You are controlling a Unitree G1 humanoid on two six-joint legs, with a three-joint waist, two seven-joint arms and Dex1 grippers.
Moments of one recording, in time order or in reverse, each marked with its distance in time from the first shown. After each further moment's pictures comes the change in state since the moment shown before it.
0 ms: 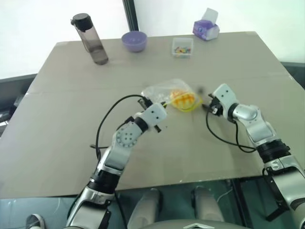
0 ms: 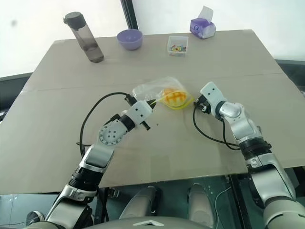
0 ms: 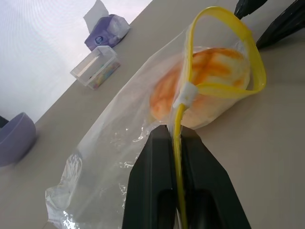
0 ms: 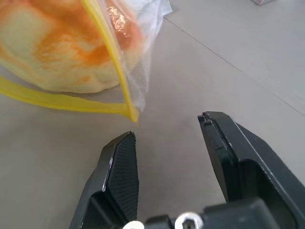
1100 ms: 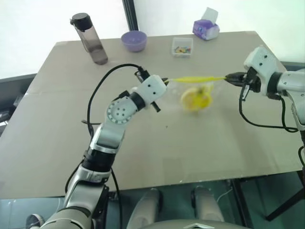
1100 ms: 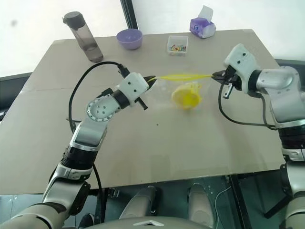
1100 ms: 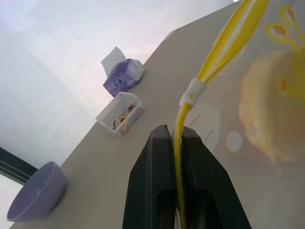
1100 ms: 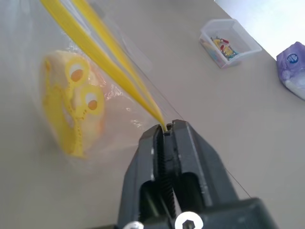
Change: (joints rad) left arm -0.236 0.071 0.043 -0.042 -0.119 0.102 -0.137; right arm -0.089 -0.331 -0.143 -0.344 0.128 0.183 0.407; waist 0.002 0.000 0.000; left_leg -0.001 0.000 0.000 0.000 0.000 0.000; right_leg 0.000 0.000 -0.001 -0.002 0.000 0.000
